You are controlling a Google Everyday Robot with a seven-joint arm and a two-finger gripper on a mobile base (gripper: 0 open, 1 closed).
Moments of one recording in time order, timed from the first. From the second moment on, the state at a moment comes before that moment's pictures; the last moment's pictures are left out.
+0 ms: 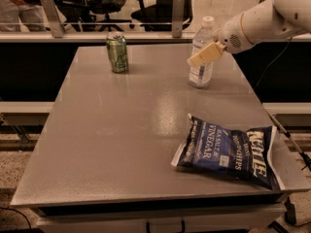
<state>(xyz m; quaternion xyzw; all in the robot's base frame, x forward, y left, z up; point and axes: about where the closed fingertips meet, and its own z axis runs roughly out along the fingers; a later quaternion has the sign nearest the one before) 0.690 -0.154 0.925 -0.46 0.78 0.13 0.41</state>
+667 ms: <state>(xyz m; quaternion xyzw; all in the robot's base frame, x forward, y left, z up) 0.675 -0.147 0.957 -0.49 0.76 0.13 0.40</state>
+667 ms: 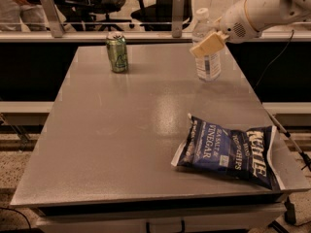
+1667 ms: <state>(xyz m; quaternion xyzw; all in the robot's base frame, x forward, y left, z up) 0.614 -0.117 0.962 -0.65 0.73 0.07 0.21</state>
